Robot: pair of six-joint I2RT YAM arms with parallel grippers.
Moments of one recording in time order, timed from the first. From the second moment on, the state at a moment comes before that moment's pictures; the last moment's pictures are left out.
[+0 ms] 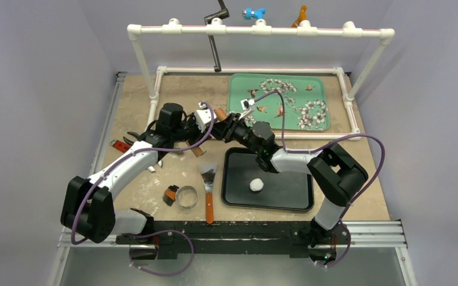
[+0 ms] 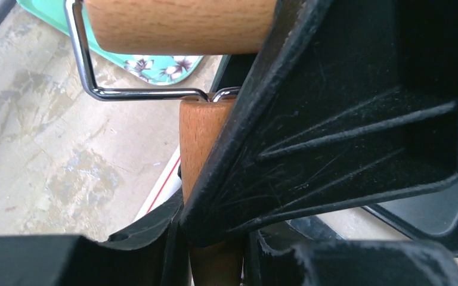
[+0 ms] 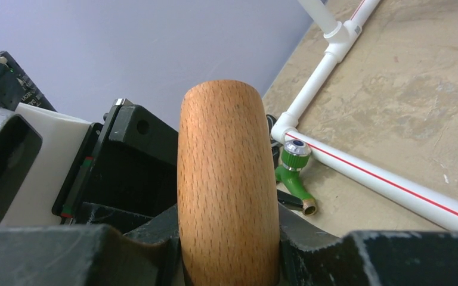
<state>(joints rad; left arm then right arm) -0.42 1.33 0.90 -0.13 0.46 0.42 0.75 1.73 0.83 0.99 -0.19 0.89</state>
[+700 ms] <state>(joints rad) -0.41 1.24 0.90 -0.32 0.50 0.59 0.62 1.46 0.94 0.42 -0.50 0.56</state>
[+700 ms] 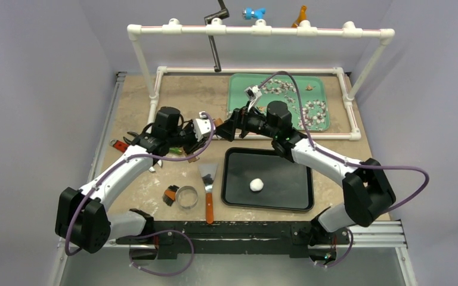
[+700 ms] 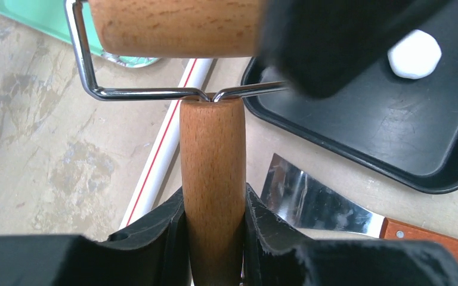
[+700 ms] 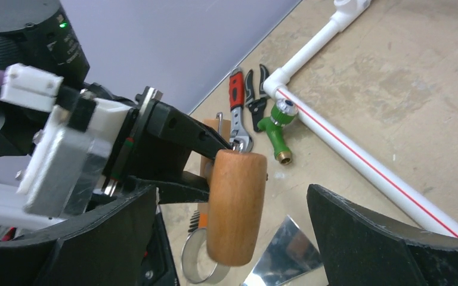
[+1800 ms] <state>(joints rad) -0.48 1.32 0.93 -0.34 0.43 0.61 0.62 1.70 0.98 0.56 -0.65 0.80</state>
